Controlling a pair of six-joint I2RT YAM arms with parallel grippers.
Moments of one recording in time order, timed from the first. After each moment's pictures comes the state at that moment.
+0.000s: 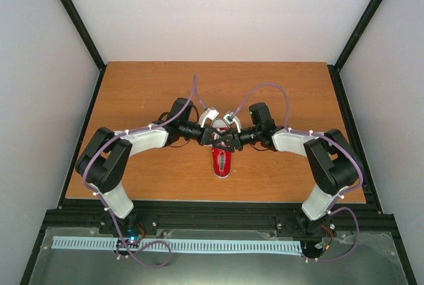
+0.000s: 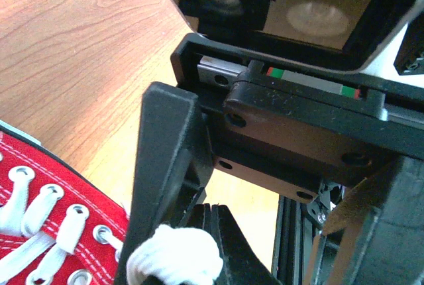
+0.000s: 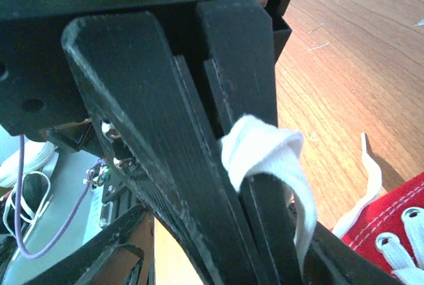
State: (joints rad) left arm -0.55 1.70 0.92 0.11 0.93 -0.26; right arm 0.49 1.69 0.82 0.17 -1.08 0.11
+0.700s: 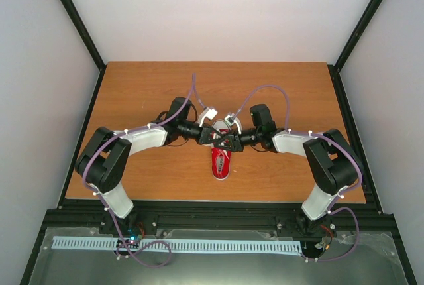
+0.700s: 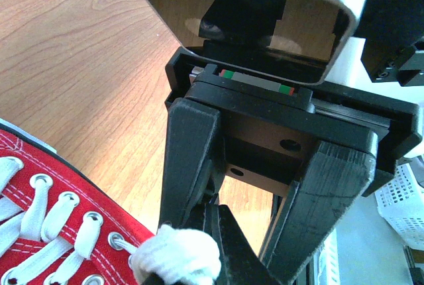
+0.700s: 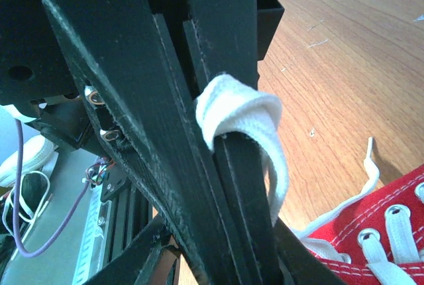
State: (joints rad) left arm -0.53 1.70 0.92 0.10 0.97 -0.26; right arm 0.48 1.70 0.79 0.22 -1.07 0.12
